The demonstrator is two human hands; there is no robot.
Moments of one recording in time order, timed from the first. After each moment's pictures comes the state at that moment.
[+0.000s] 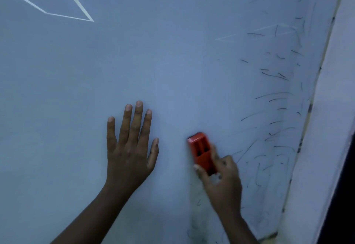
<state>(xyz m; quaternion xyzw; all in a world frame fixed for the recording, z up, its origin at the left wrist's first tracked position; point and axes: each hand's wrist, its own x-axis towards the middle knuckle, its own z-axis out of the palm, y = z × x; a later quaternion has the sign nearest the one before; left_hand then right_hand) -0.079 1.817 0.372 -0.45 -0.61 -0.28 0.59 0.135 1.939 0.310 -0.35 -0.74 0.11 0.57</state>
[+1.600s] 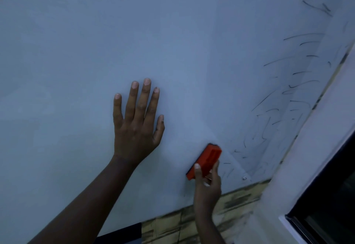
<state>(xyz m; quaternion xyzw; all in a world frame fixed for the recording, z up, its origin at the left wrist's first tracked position) -0.078 1.812 0.288 -0.45 -0.62 -0.27 0.58 0.100 1.888 0.124 -0.51 -0.49 0.44 0.56</state>
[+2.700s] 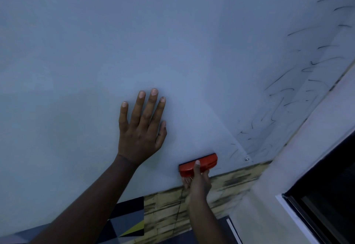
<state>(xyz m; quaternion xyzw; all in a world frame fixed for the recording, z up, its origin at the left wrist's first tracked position) -0.082 1.805 0.207 -0.47 -0.61 -0.25 0.59 0.093 1.849 0.119 -0.51 -0.23 0.71 0.44</state>
